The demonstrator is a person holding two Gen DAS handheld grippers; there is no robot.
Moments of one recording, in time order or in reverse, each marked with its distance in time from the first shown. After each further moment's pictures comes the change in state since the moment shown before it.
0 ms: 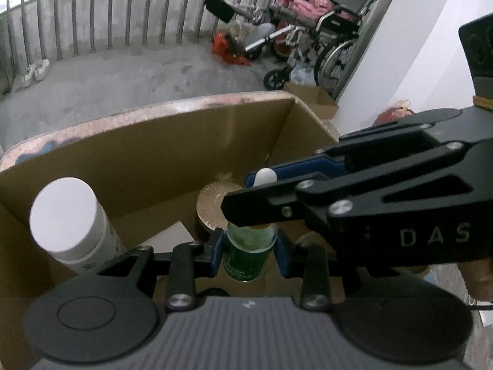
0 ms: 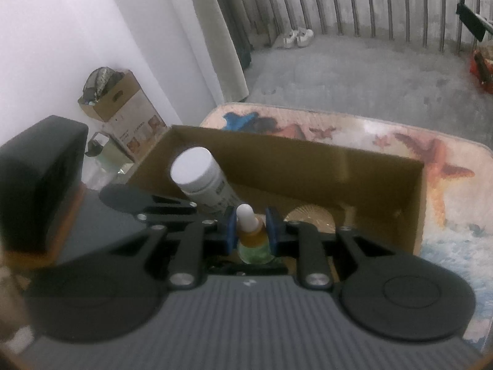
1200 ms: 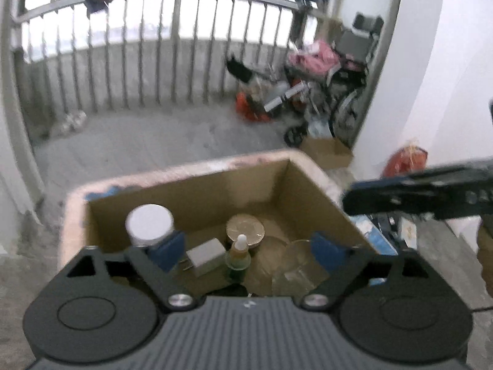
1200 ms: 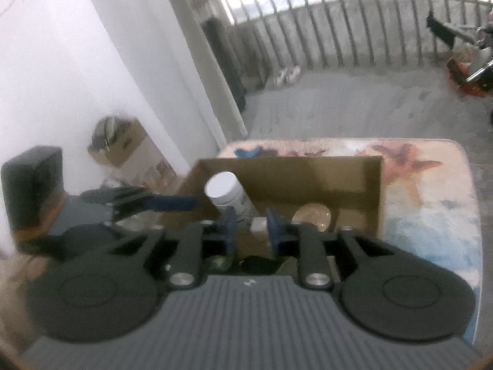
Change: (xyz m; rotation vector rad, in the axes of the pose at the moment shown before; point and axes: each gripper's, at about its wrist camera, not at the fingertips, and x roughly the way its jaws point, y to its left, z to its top) left arm -0.138 -0.042 -0.037 0.023 -0.270 0.149; right arm -0.119 0.031 -0.050 0.106 -0.217 -0.003
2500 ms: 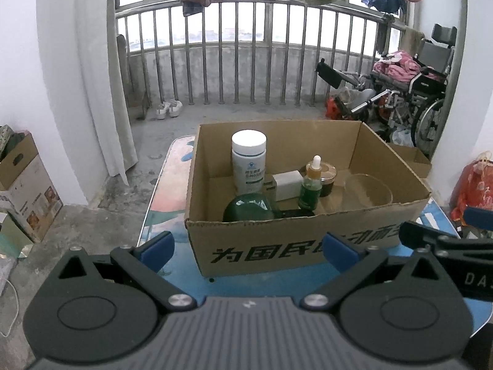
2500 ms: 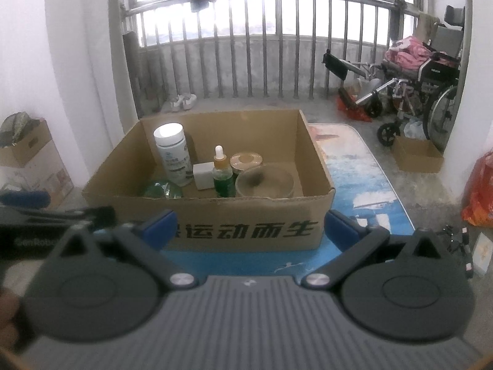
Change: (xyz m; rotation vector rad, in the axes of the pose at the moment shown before) left arm -0.058 -0.018 -0.099 -0.128 -0.011 0.348; right arm -0.006 0.092 -0.154 -0.036 -0.150 -0.510
